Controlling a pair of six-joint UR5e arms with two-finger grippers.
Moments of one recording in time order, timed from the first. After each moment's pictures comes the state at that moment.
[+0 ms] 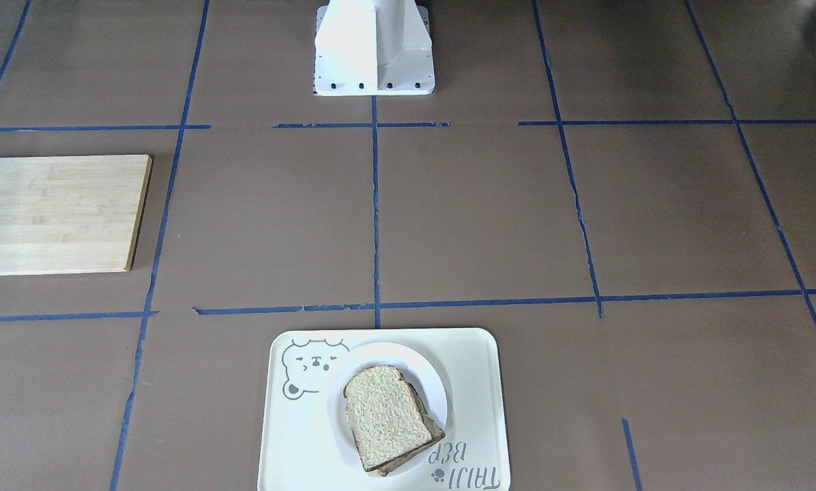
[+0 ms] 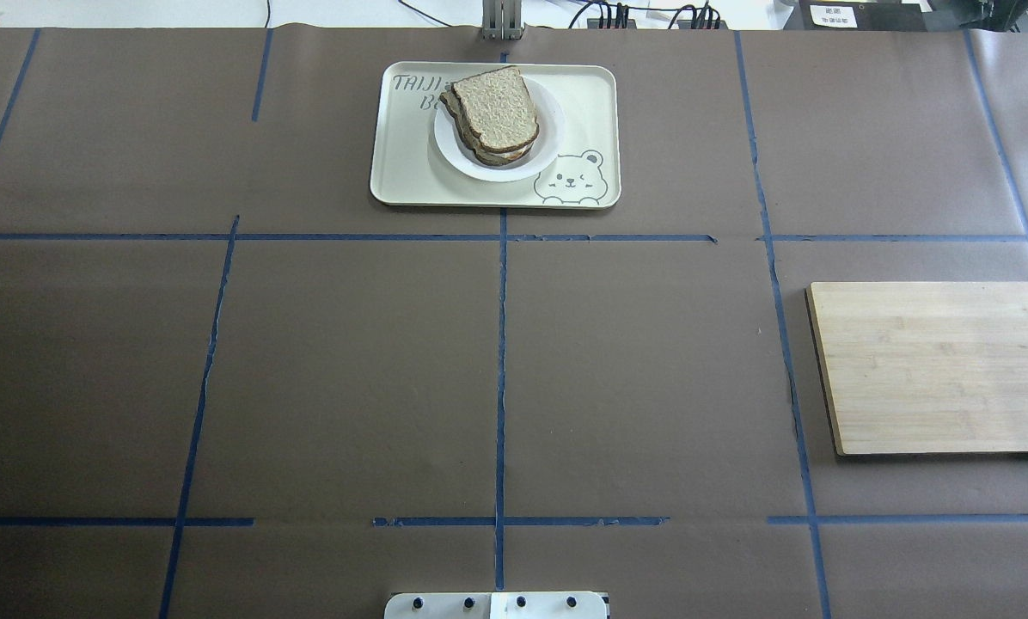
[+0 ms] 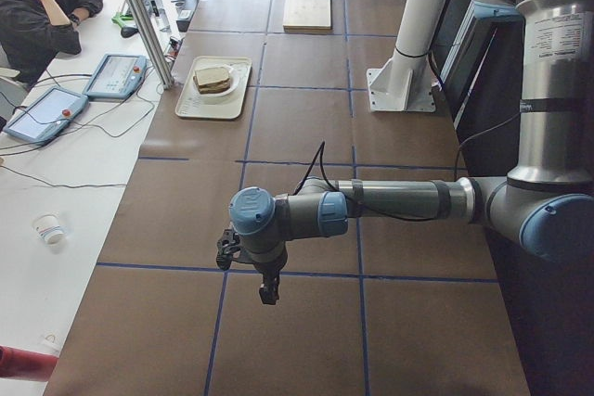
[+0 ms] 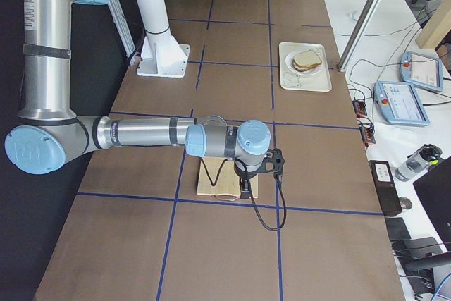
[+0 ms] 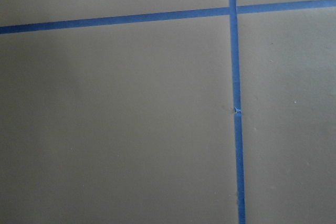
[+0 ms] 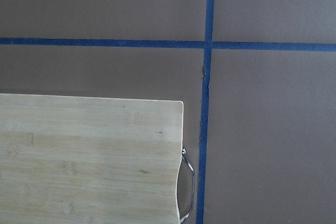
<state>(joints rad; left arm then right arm) -1.60 -1.50 -1.62 -1.46 -2.30 0.17 1.56 -1.66 1.72 -1.65 2.43 -0.03</state>
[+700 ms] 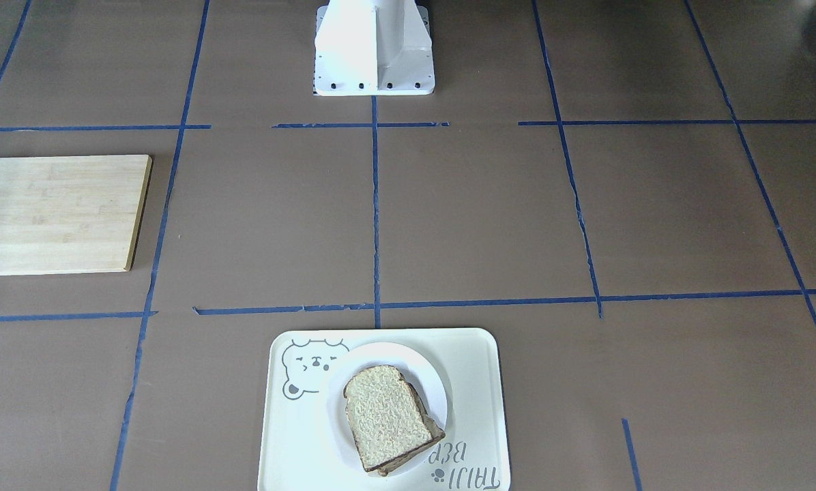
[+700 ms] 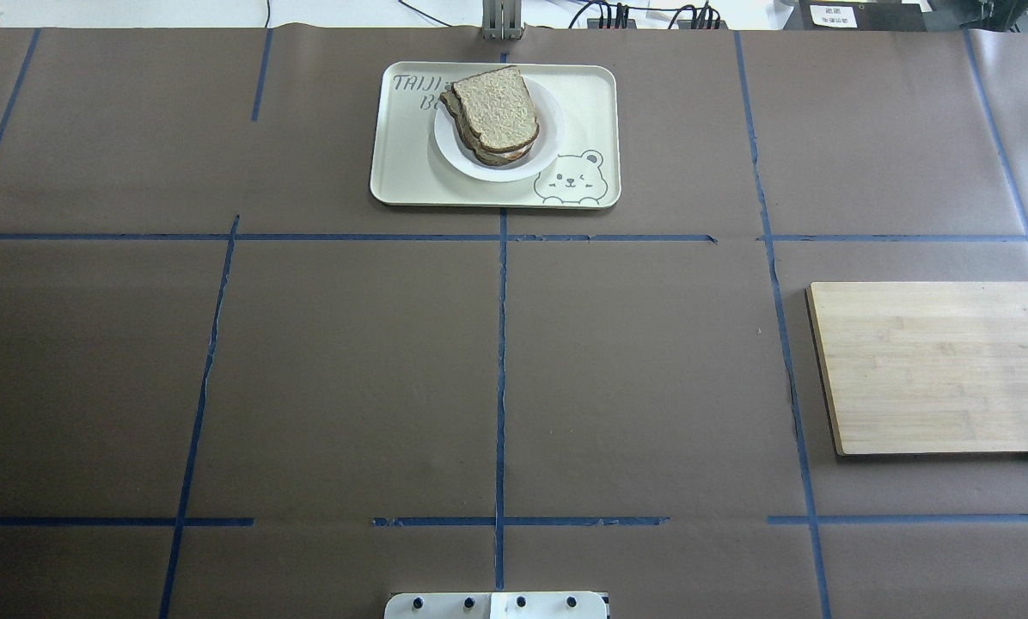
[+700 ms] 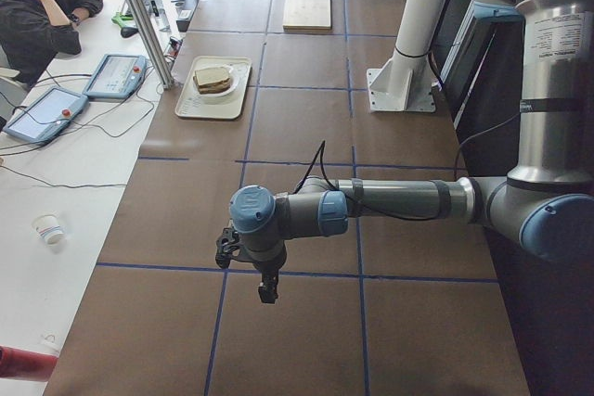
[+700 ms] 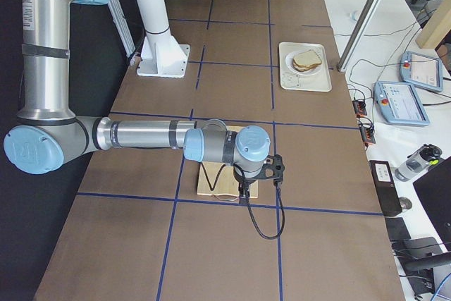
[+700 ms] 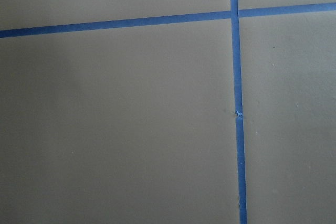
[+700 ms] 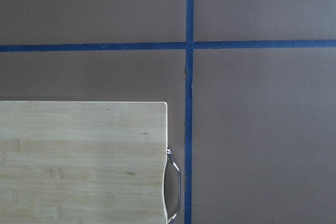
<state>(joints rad) -1.60 -1.50 -1.63 -1.47 -2.30 0.17 1.59 -1.65 1.69 -1.65 2.42 -0.03</state>
